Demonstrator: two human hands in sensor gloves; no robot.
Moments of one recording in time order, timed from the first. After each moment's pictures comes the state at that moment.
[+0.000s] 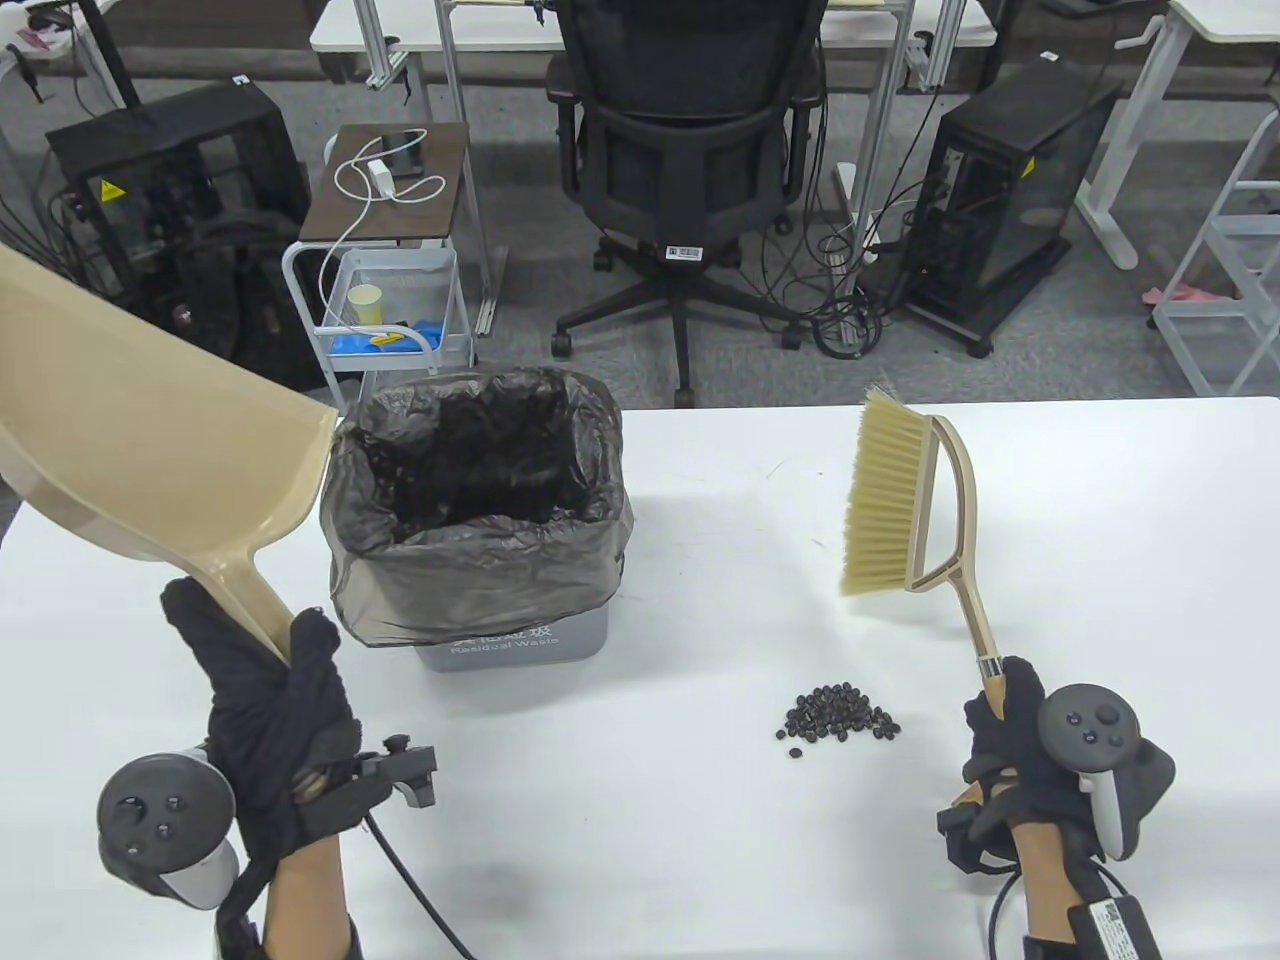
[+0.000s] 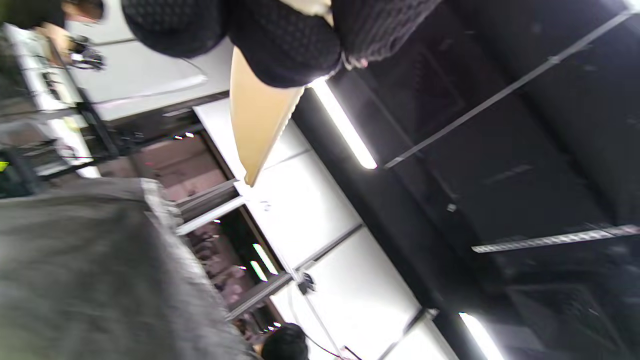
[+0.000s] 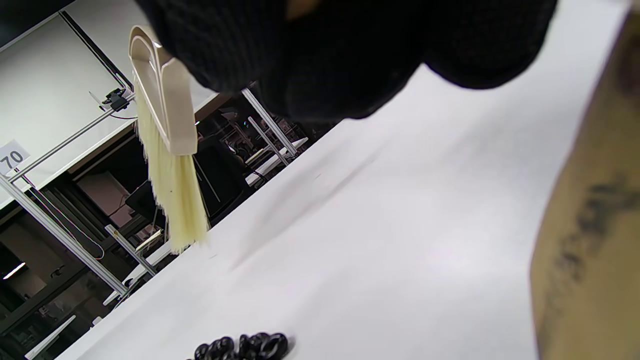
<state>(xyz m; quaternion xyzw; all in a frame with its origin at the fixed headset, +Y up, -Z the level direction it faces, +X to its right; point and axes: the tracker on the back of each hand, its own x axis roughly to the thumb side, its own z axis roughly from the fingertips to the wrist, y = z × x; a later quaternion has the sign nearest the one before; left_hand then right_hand) -0.275 -0.567 -0.243 0.37 -0.03 0.48 0.80 0.315 -0.736 -0.312 -0.20 -0.09 0.91 0.34</state>
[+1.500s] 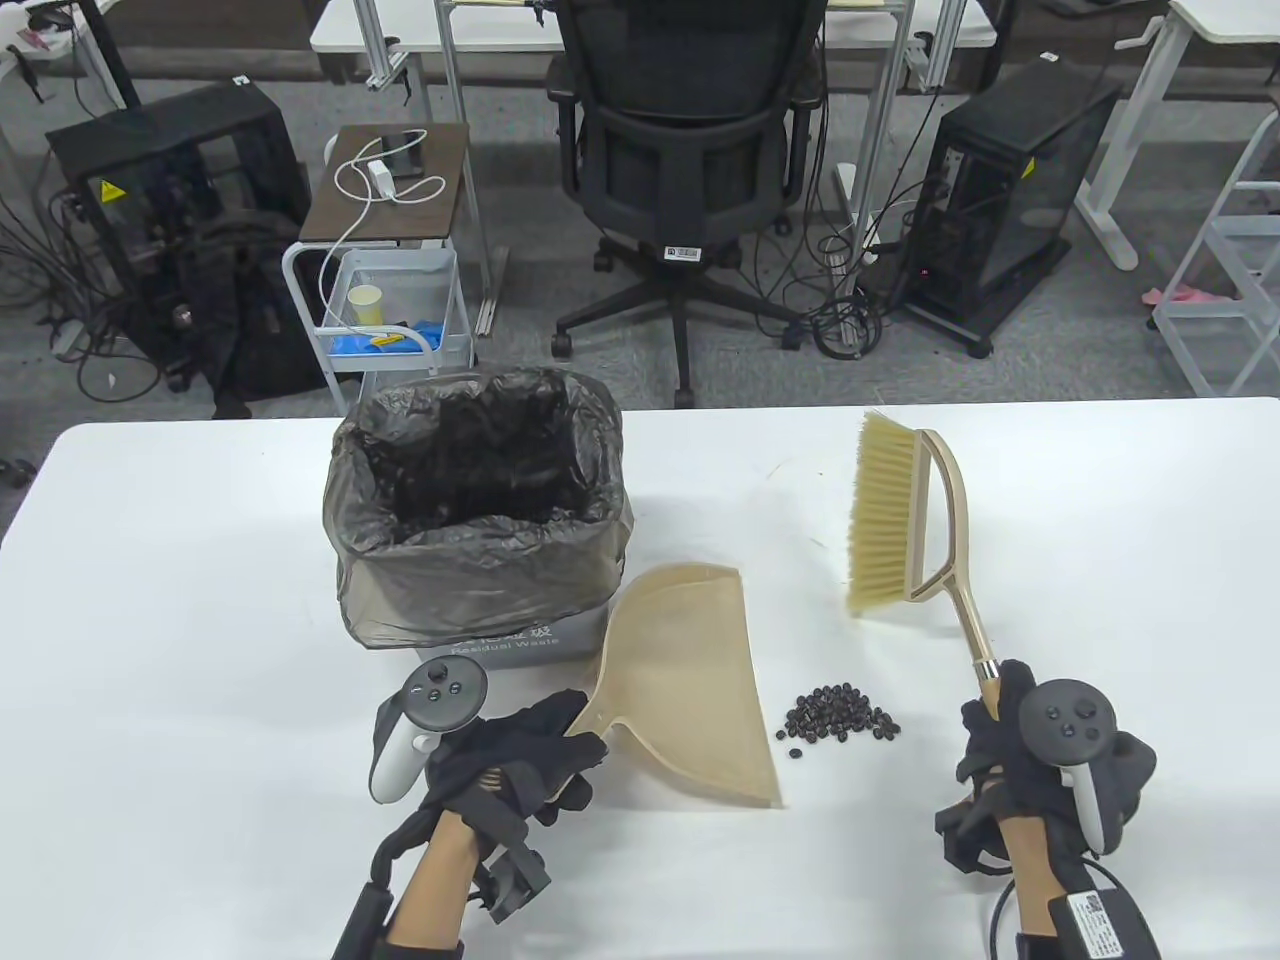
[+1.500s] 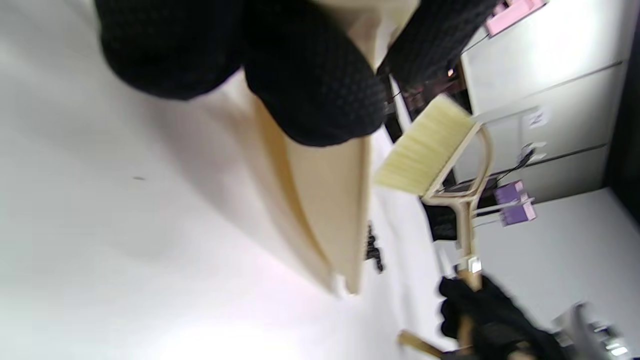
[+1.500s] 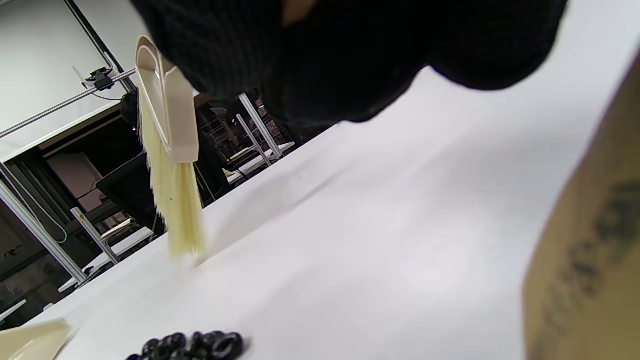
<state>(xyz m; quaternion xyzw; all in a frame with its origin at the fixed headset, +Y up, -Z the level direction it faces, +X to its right) -0.184 -0.742 -0.336 -0.27 -0.13 0.48 0.83 0.303 -0.727 -0.318 -0.22 -0.09 0.93 0.27</state>
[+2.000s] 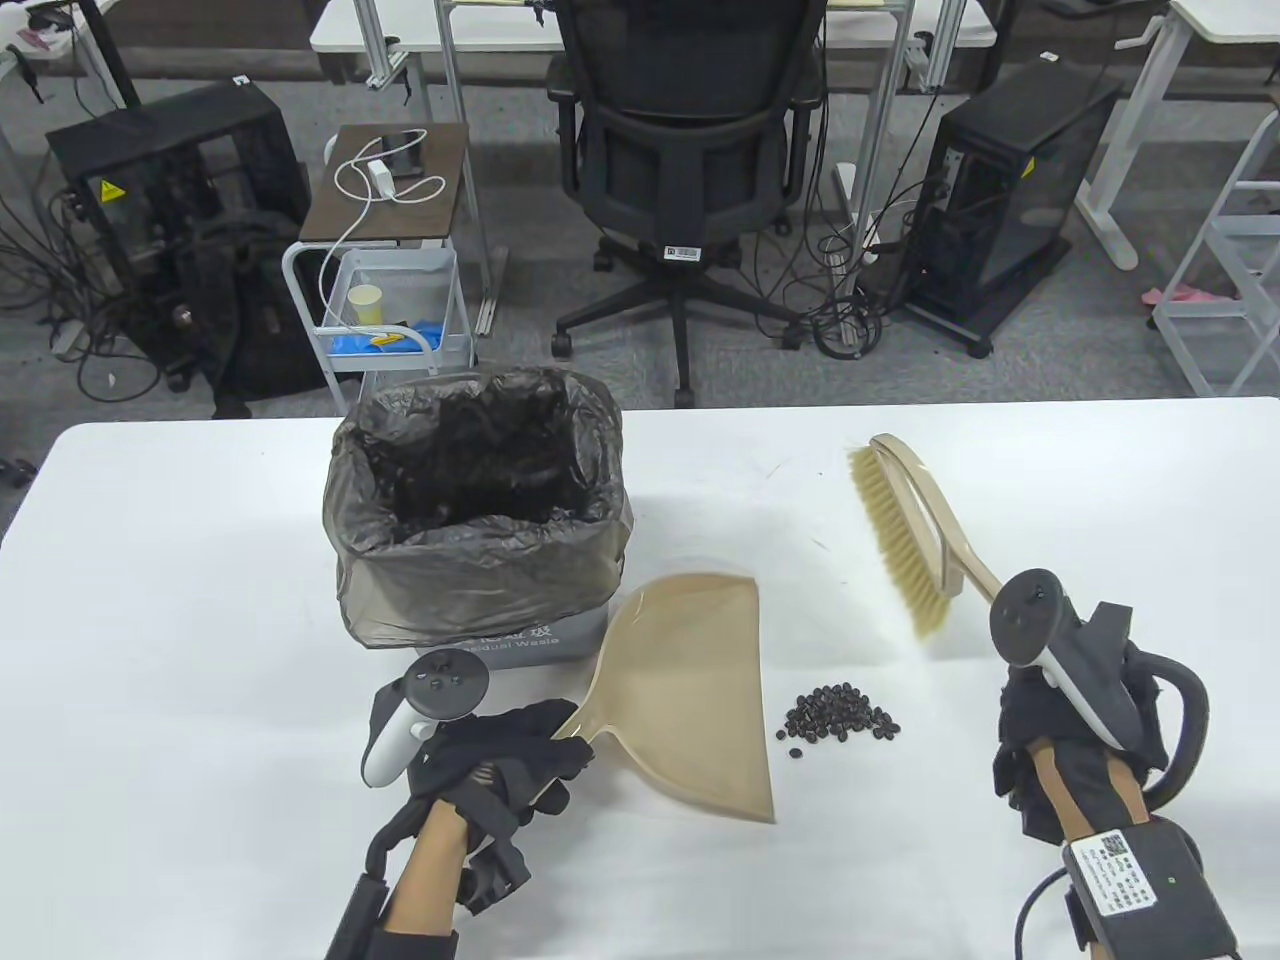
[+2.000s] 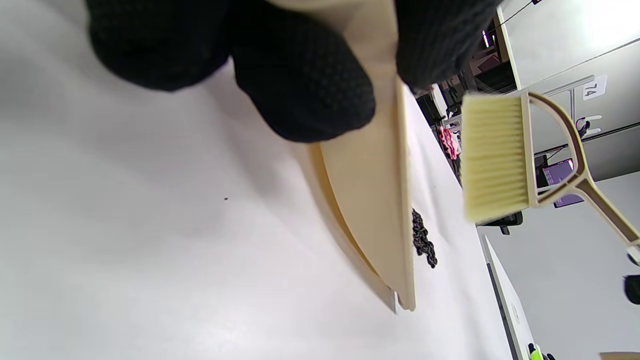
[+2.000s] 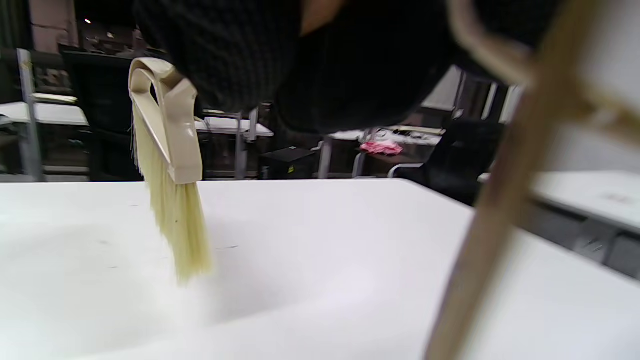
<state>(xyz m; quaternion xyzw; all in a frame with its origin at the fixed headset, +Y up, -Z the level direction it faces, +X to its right) -0.192 -0.752 -0.344 -0.30 -0.11 0.45 0.83 0.265 -0.585 -0.318 -0.24 -0.01 0.97 -0.07</state>
